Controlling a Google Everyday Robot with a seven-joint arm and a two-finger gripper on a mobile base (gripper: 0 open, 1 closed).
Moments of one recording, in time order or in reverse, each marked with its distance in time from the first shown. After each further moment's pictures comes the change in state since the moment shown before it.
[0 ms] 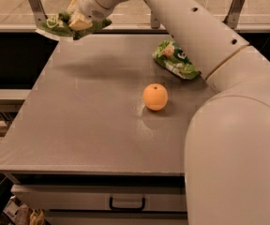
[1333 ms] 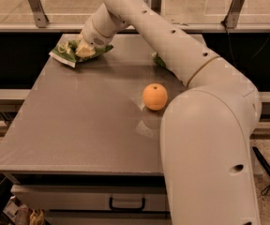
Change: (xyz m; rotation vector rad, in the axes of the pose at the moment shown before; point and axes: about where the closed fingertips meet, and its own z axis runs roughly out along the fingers) arm 0.069 0.046 0.081 -0.149 0.060 0.210
